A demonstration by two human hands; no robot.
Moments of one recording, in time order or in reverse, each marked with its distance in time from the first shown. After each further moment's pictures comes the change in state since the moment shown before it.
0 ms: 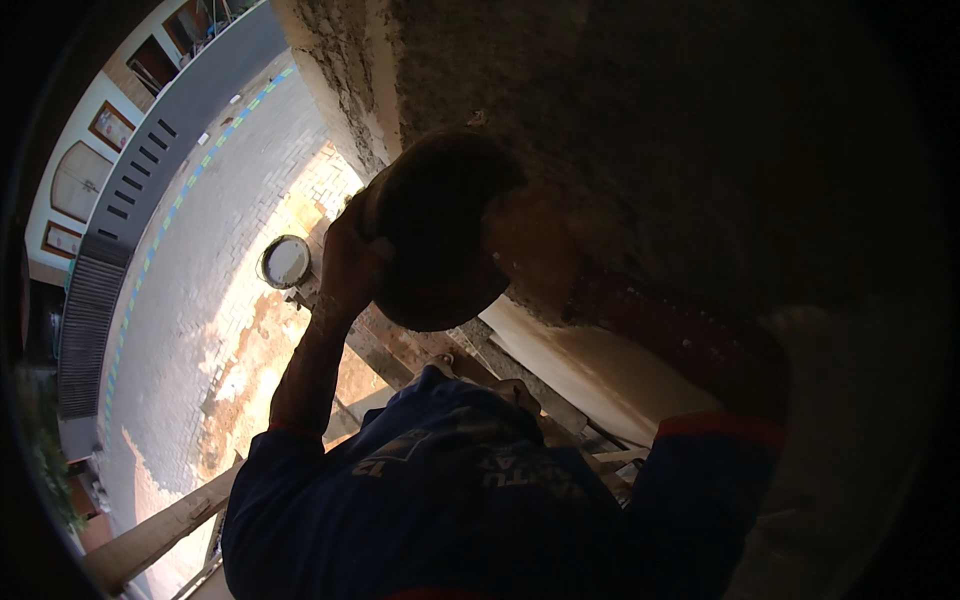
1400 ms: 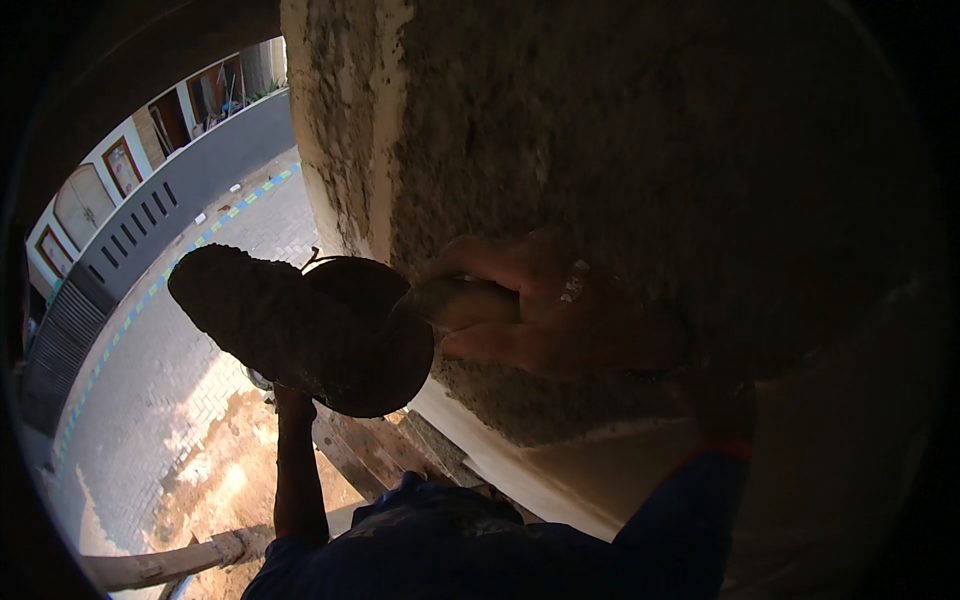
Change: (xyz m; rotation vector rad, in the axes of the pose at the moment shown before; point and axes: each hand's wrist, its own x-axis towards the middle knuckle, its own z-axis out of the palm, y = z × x) left_hand -0.029 -0.059 -0.042 -0.484 0.467 -0.277; right_hand 0.015 0.085 -0.218 0.945 0.036 -0.058
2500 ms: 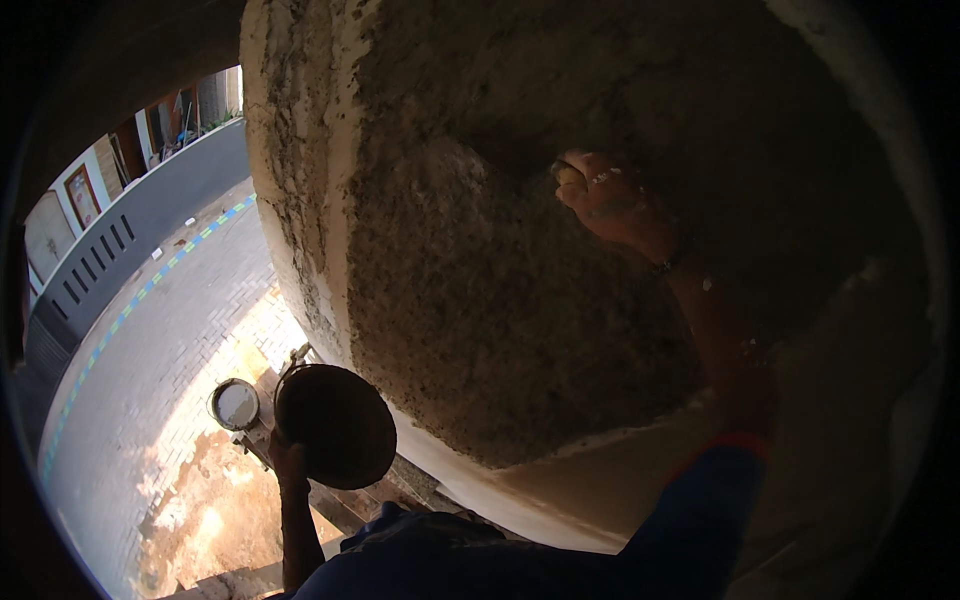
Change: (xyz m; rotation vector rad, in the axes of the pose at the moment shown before) left_hand -0.032 -0.105 -0.045 0.183 0.065 -0.081; right_hand -0.026 0.117 -0.080 -0.698 0.444 0.345
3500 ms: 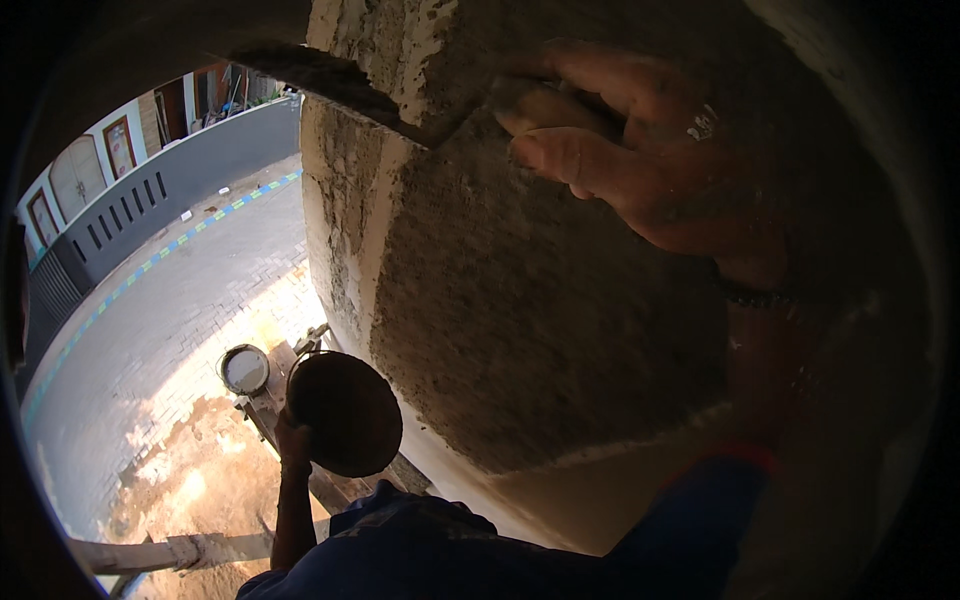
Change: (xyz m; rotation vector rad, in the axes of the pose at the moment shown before) left_hand -0.035 0.003 -0.031 -0.030 0.076 0.020; right_hand 0.013 -0.132 -0.106 0.381 0.056 -0.553
